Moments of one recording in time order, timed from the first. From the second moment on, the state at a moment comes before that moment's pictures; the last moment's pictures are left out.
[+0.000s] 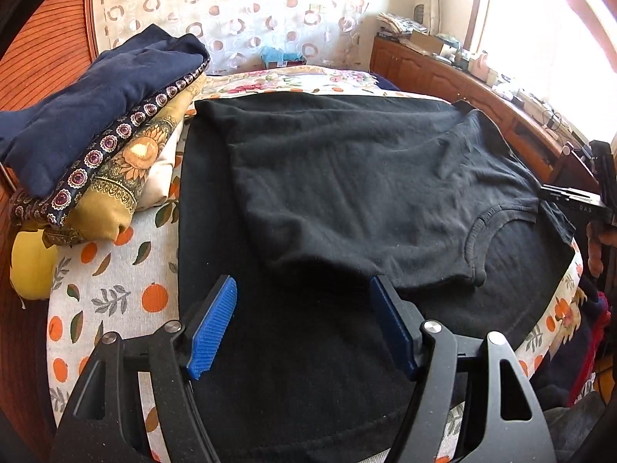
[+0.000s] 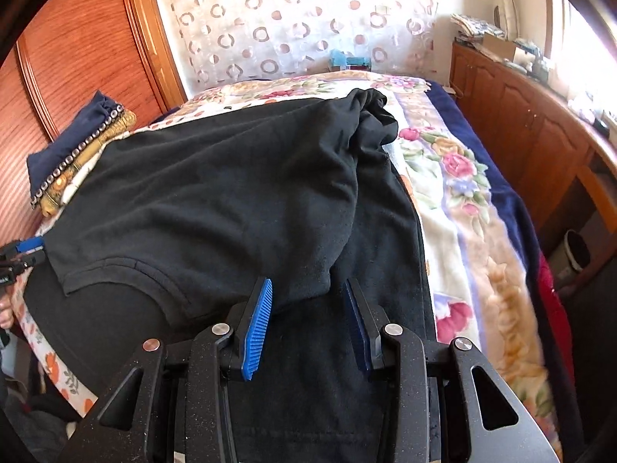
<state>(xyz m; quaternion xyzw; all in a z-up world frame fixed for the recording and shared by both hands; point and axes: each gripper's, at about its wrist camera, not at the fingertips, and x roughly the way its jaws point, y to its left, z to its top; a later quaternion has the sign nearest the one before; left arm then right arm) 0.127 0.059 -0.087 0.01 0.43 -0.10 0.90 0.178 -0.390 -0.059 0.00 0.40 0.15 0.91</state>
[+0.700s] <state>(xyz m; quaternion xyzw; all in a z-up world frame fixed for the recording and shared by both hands) 0.152 0.057 -0.084 -0.03 0.42 -0.11 0.90 0.175 -0.373 -0.041 -0.03 0.35 0.18 0.92</state>
